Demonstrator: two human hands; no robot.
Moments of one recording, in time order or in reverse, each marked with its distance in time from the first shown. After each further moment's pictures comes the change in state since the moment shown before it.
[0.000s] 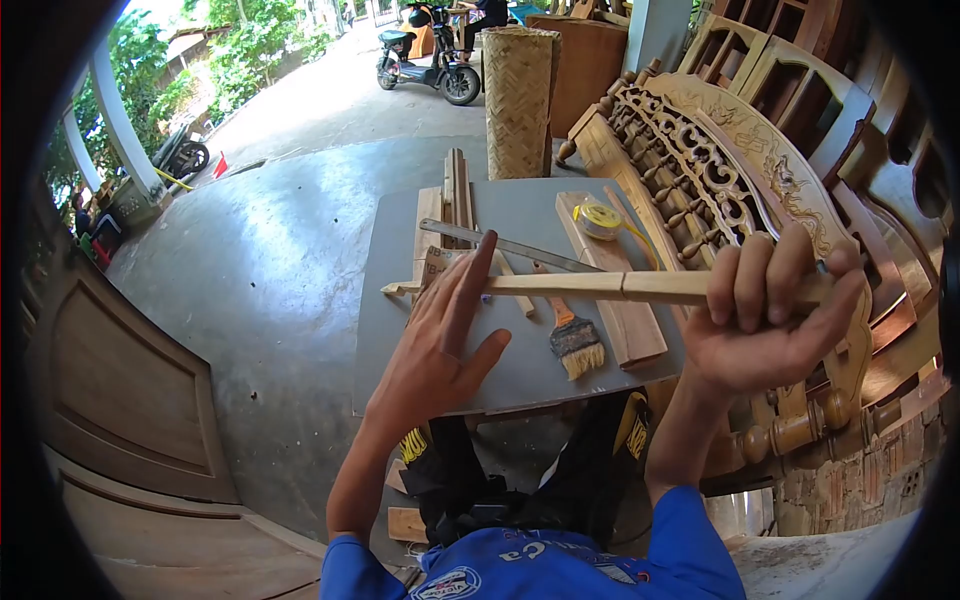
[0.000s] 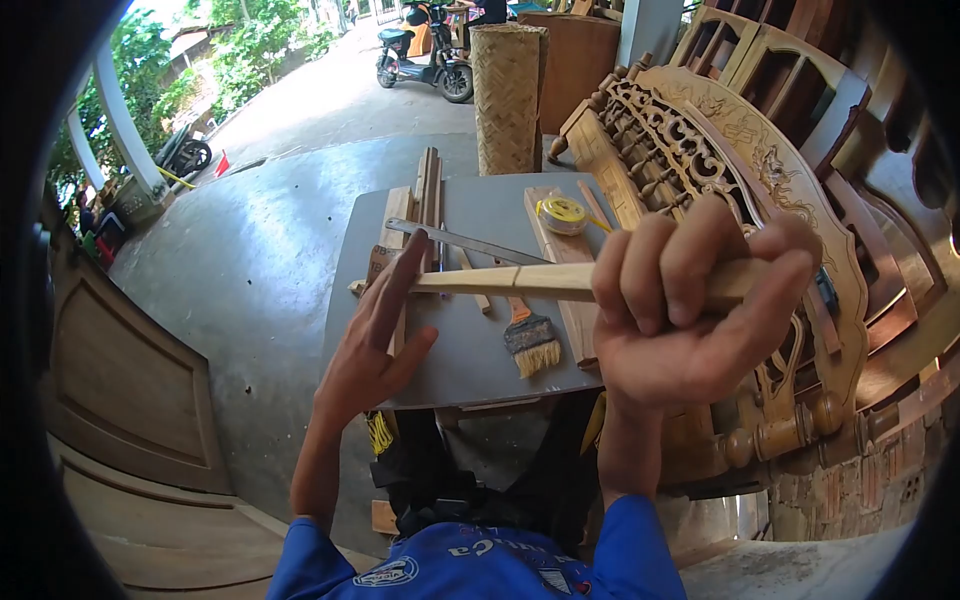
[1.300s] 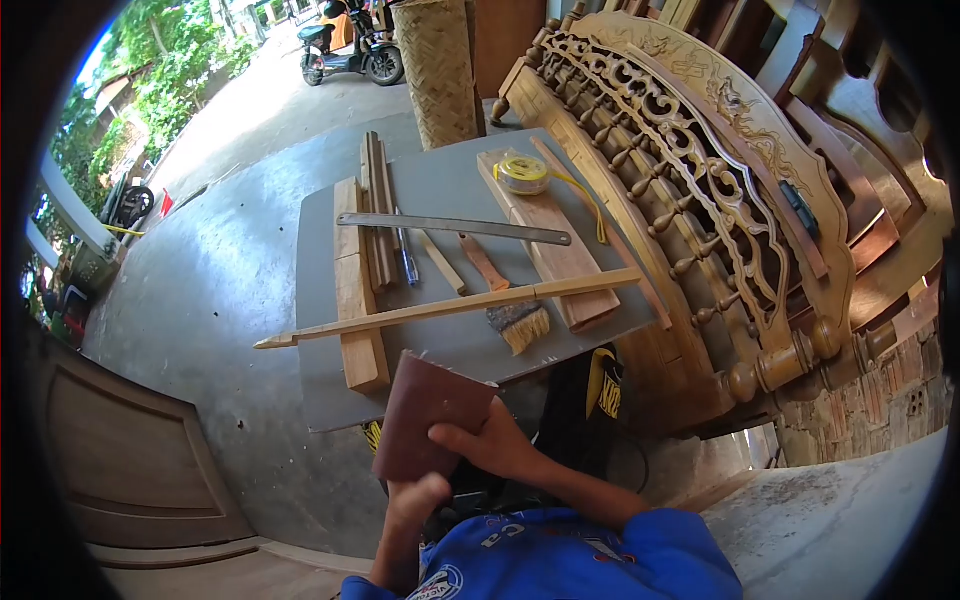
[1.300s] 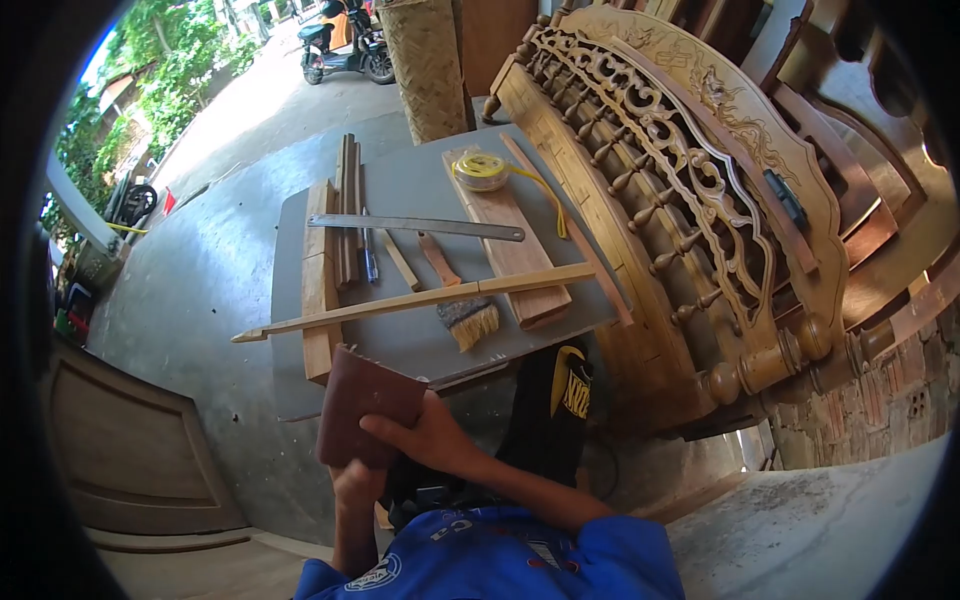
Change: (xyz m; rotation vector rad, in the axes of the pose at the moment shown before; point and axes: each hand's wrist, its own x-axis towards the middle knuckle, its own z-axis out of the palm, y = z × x) left_hand -0.116 0.040 0.062 -1.338 0.265 -0.587; right_hand -0.198 0.028 0.019 -0.061 0.173 1.157
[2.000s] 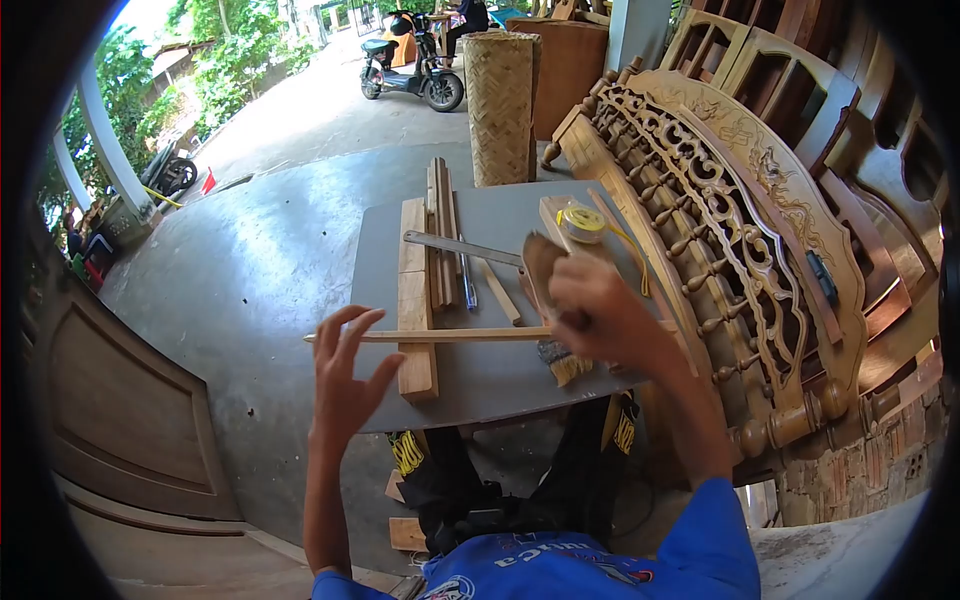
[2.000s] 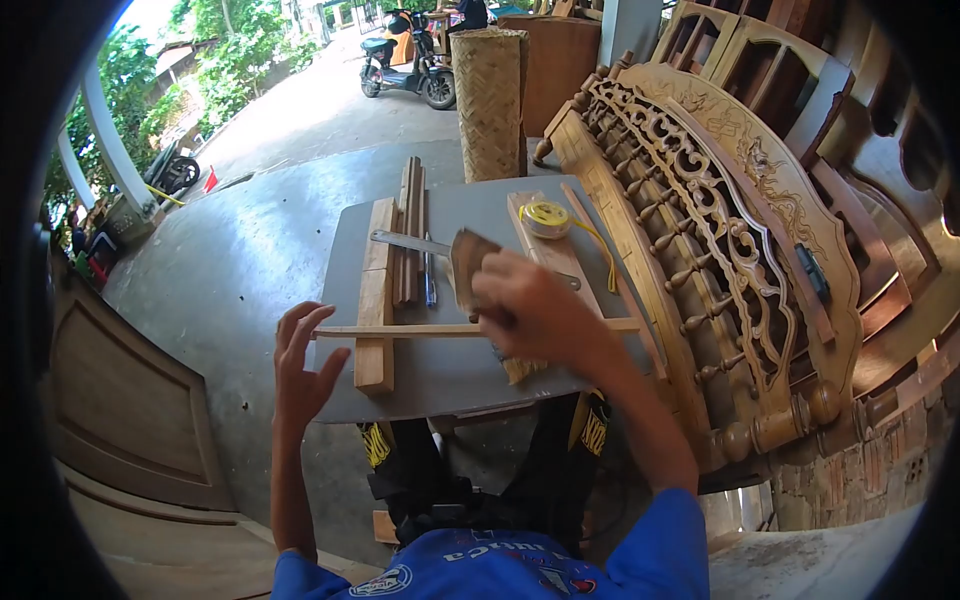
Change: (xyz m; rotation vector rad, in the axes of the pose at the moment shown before) left_hand 0.087 0.096 -0.063 1.535 0.037 0.618; right_hand 0.095 -0.143 -0.048 -1.363 -0.352 -0.659
